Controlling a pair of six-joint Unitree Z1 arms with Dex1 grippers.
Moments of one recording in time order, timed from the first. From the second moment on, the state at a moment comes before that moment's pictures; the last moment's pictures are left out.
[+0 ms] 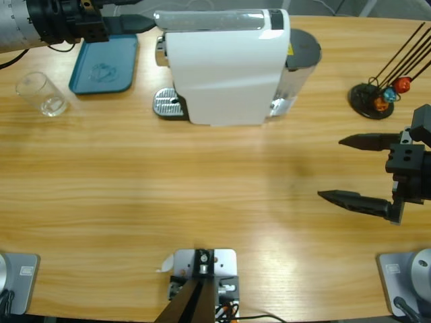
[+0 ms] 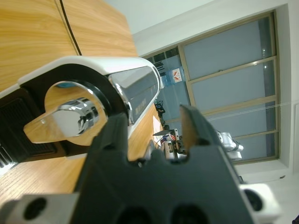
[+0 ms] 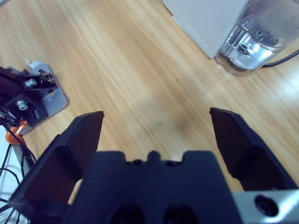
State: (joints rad) arm 0 -0.42 1.82 -0.76 -0.89 -0.95 -1.09; arm 1 0.64 1.04 -0.51 0.20 0.28 -0.20
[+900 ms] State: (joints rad) arm 0 -0.45 1.77 -0.78 -0.90 -0.97 -1.05; arm 1 0.64 1.04 -0.52 0.21 0.28 -0.20
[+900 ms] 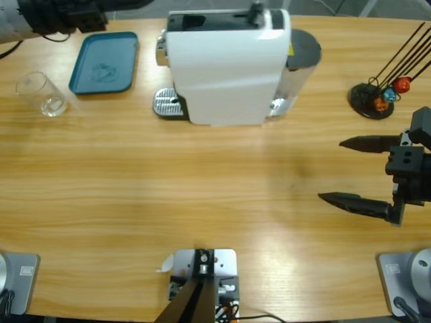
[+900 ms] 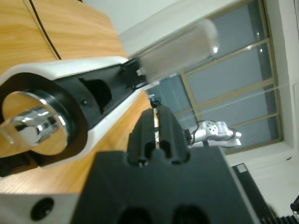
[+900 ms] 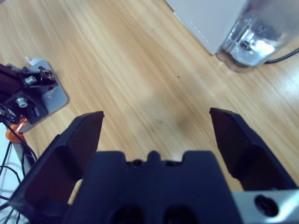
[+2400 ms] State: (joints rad) arm 0 -0.77 1.08 -0.90 0.62 0.10 -0.17; arm 1 0.59 1.05 -0.72 0.36 -0.26 0.16
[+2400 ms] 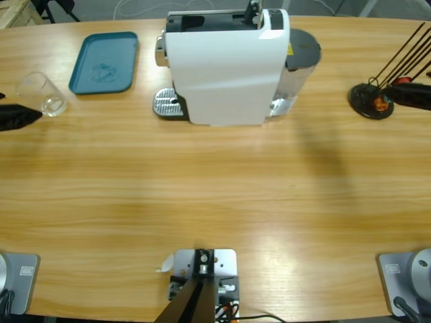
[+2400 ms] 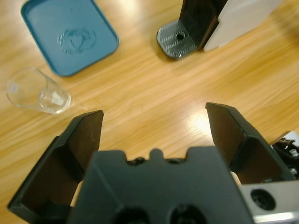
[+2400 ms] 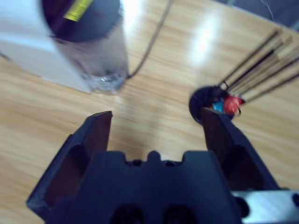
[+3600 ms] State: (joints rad) arm 0 -0.77 1.06 -0.72 0.43 0.10 -0.17; arm 1 0.19 1.26 -0.55 0.00 -0.27 0.29
